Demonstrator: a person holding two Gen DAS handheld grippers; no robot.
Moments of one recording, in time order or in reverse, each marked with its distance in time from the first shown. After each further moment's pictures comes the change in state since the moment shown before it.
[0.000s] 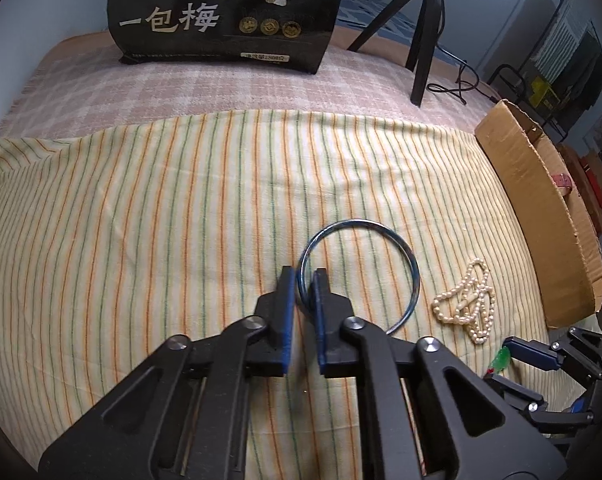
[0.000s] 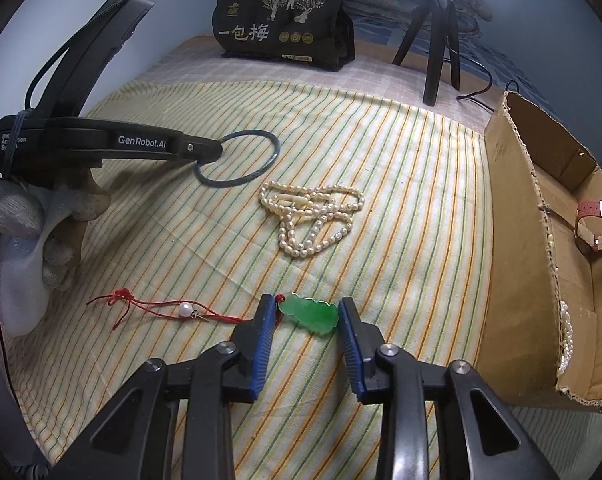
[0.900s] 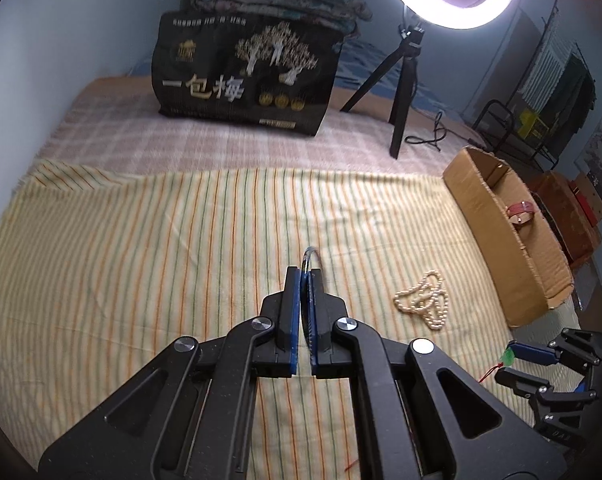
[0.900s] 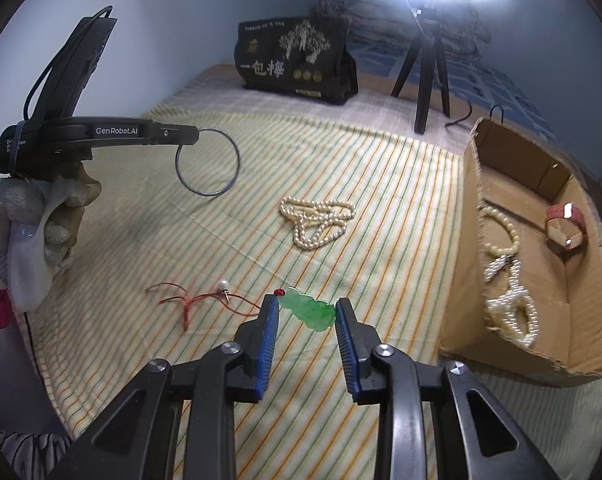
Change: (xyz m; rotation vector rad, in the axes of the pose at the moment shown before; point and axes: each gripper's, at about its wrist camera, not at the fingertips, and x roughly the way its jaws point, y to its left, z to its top) left arm -0.086 0.004 -0.015 -0.002 -0.169 -0.012; right arm -0.060 -0.004 -0.017 -0.022 -0.097 0.039
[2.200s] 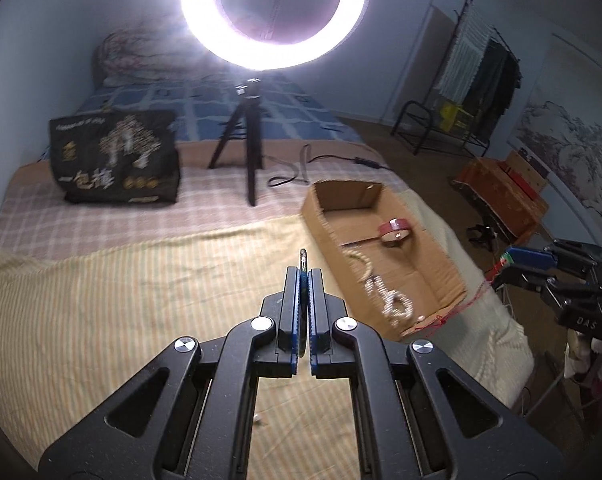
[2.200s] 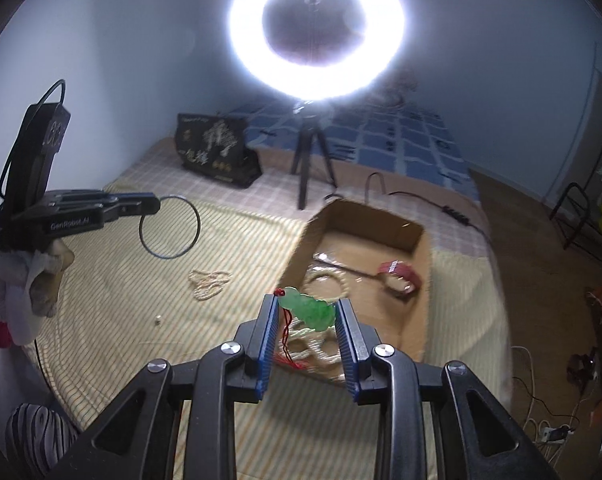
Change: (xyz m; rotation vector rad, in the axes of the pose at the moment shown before) left arm -0.060 -0.140 0.034 0.175 -0.082 -0.223; right arm -0.153 -0.103 0.022 0.041 -0.150 -0.163
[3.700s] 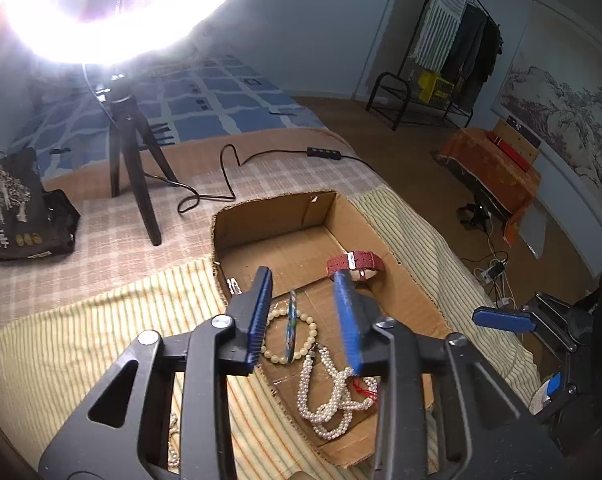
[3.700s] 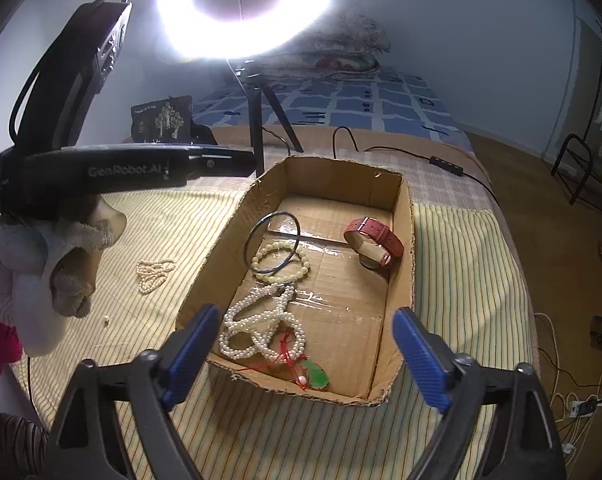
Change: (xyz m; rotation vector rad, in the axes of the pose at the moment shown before) left arm 0.135 -0.082 0.051 0.088 0.076 -0.040; right arm 0.069 -0.056 -0.033 0.115 0.052 0.024
